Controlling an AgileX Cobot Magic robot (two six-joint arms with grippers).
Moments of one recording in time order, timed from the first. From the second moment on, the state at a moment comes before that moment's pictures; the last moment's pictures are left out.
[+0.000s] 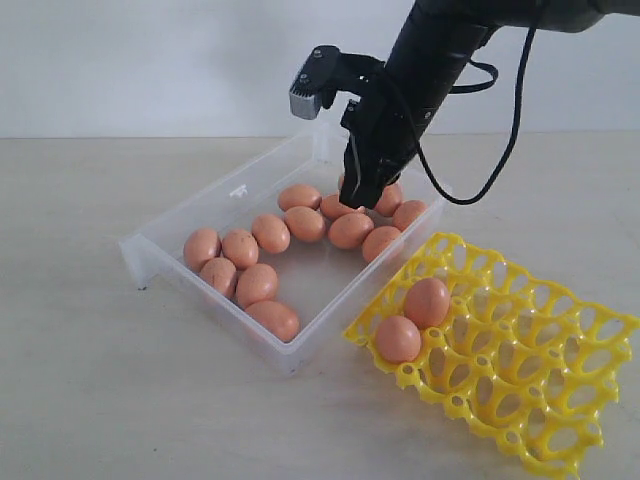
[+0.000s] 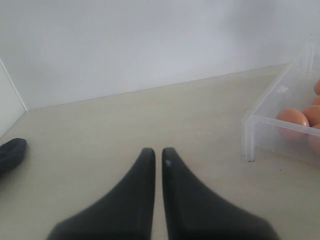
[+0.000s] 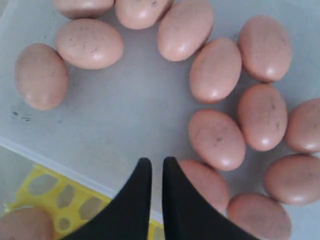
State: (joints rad) left arm 0.06 0.00 0.00 0.08 0.23 0.10; right arm 0.30 2.06 -1.76 0.32 1.08 -1.04
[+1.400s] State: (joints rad) left arm 0.06 0.00 0.00 0.08 0.23 0.10; right arm 0.26 2.32 -1.76 0.32 0.77 -1.01
